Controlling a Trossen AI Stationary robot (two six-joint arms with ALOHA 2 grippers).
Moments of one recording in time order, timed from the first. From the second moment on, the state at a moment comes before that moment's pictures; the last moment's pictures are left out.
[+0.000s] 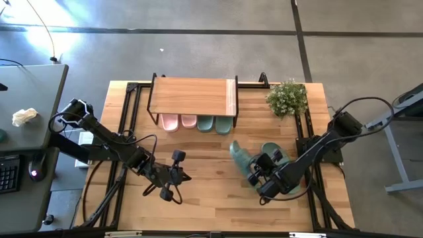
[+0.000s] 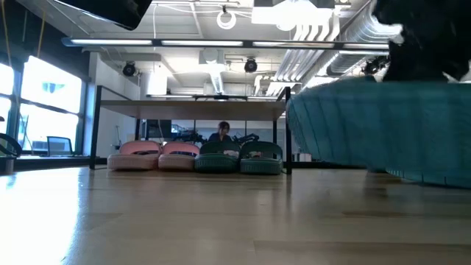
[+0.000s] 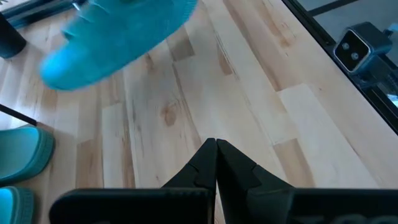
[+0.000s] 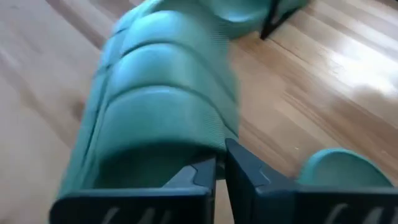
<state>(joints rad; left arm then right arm) -0.48 1.37 0.87 -0.24 -0.37 -0.06 0.68 1.62 1.00 -0.88 0.81 1.46</state>
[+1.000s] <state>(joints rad) -0.58 1.37 0.87 -0.33 -0.33 -0.09 0.03 1.62 1.93 -0.93 0.74 0.42</state>
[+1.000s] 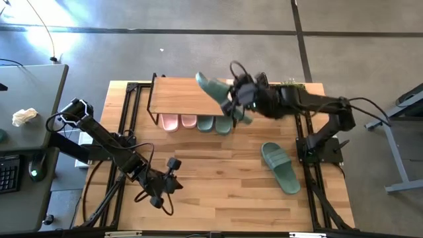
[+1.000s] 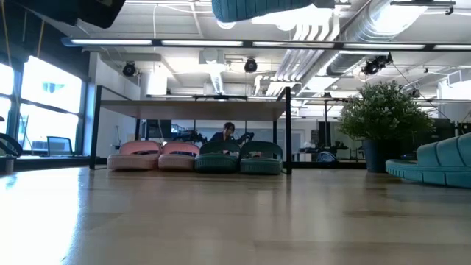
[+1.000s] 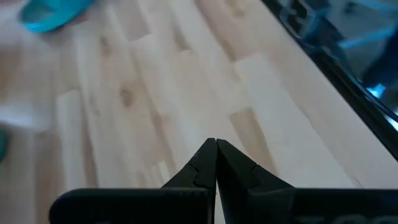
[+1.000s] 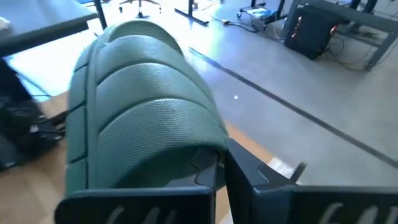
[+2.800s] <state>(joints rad) -0.58 1.37 0.87 -0.37 -0.64 -0.44 -0.19 2.02 1.93 -0.62 0.74 -0.42</state>
